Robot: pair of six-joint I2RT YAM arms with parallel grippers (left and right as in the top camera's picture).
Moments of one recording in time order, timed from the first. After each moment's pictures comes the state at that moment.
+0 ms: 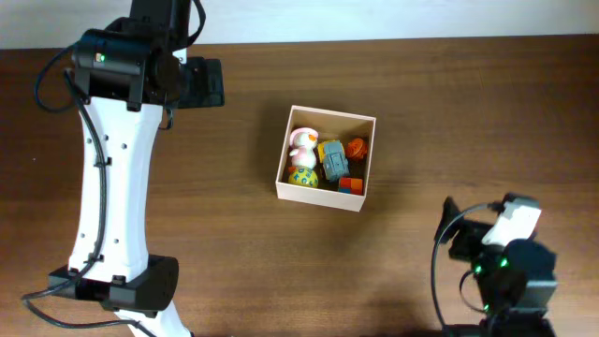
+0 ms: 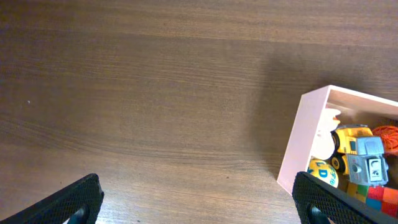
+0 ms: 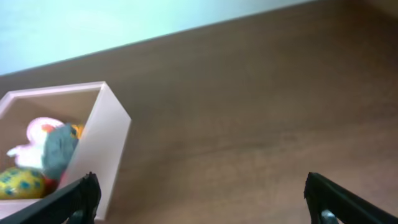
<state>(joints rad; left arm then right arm) -0.21 1.91 2.44 -1.61 -0.22 -0.23 -0.05 0.36 0.50 -0.59 0.06 0.20</state>
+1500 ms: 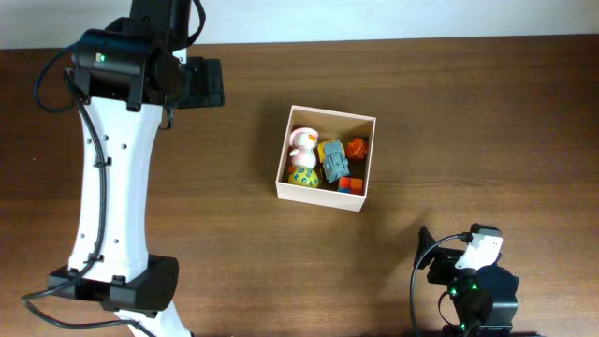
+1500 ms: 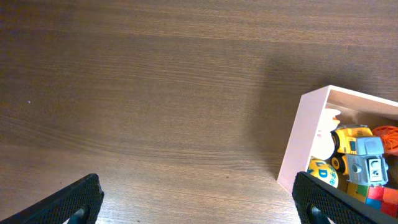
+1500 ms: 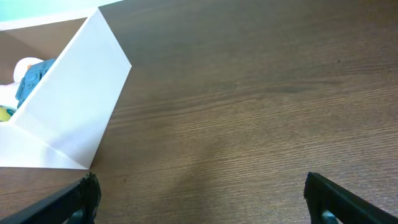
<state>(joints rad) -0.21 1.91 2.44 -1.61 -0.22 -0.23 -0.05 0.04 0.16 -0.58 -0.03 0.20</state>
